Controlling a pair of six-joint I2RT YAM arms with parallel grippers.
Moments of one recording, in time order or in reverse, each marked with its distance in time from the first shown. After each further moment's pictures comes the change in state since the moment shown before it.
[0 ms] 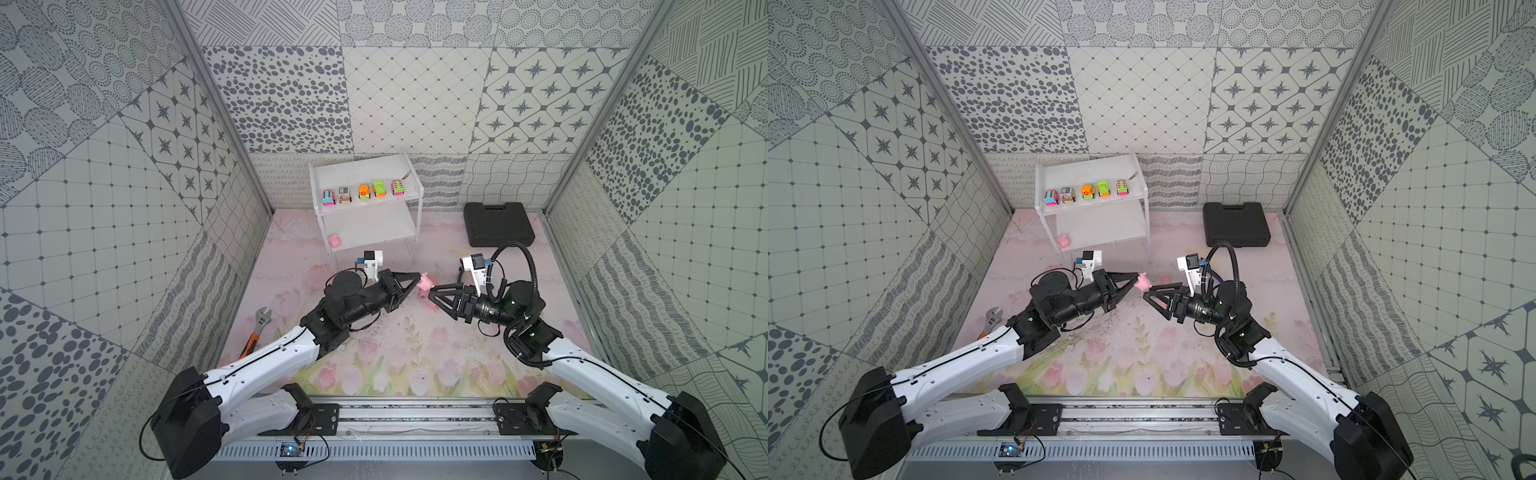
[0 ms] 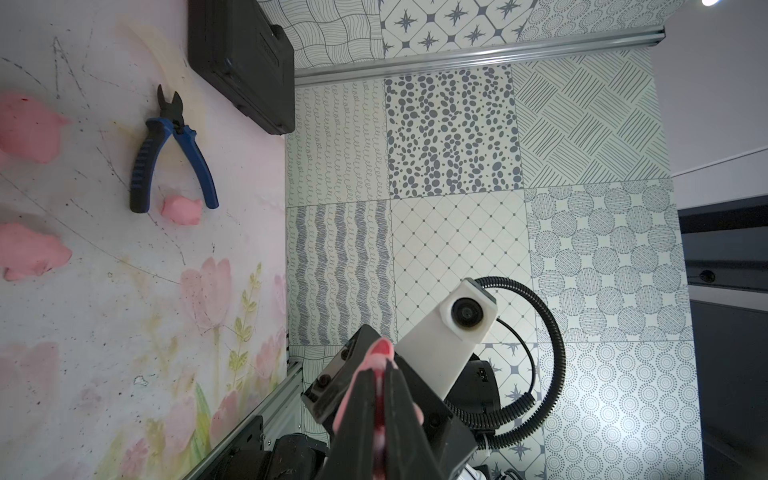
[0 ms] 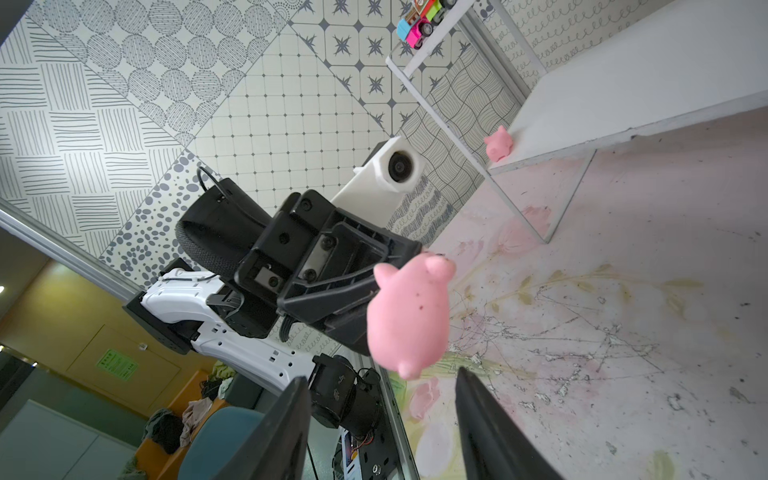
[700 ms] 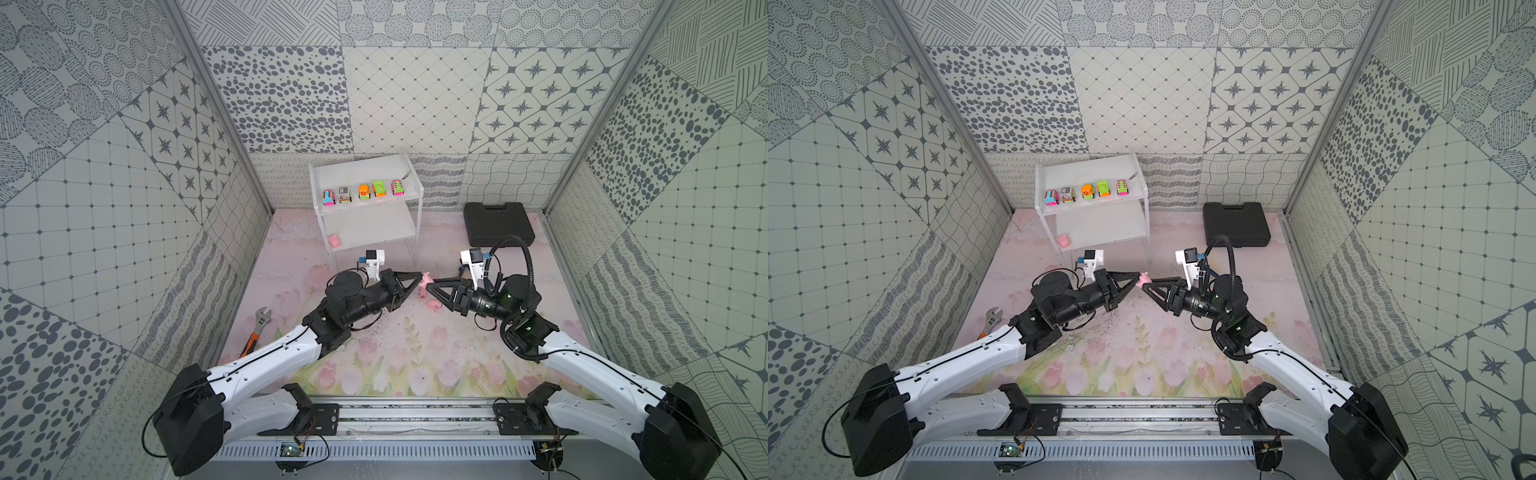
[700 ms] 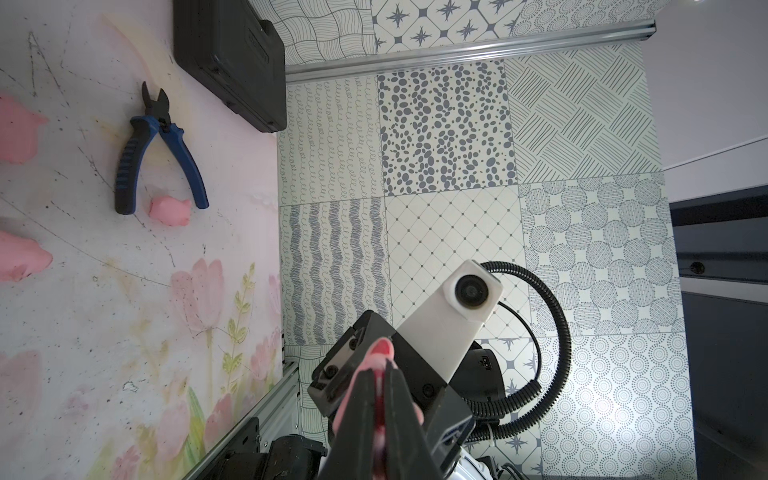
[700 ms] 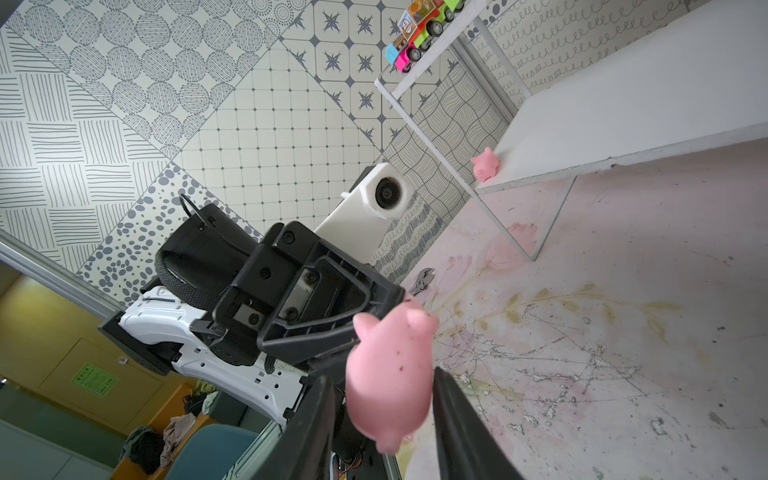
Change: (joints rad) left arm -0.006 0.014 -0.002 0.031 0.007 0.000; right arm -0.002 0.048 0.050 0.000 0.030 -0.021
